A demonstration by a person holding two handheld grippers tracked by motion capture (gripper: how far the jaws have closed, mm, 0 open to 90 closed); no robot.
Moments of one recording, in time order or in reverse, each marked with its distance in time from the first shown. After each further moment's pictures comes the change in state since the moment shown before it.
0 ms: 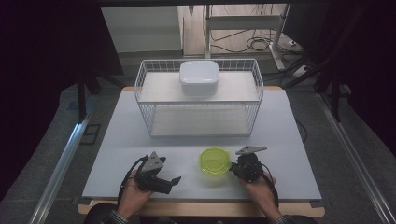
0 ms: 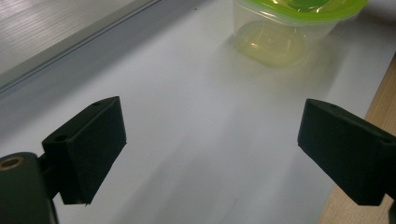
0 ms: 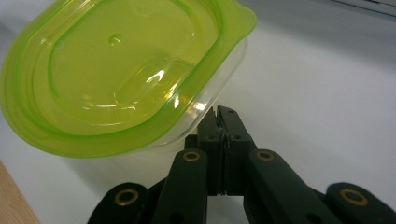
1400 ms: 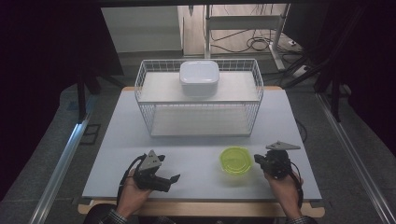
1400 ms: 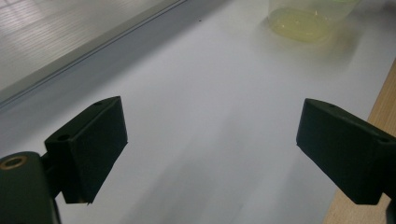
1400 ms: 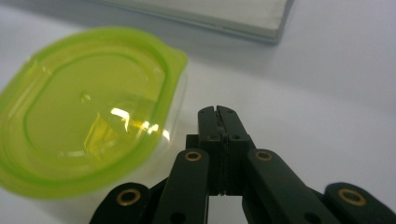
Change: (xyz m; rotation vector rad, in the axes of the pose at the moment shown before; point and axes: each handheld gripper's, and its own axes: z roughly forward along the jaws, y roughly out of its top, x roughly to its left) left arm 0.004 0.002 -0.004 -0.035 0.004 -0.006; right arm -0.051 -0.016 -0.059 -0.091 -0.198 0.081
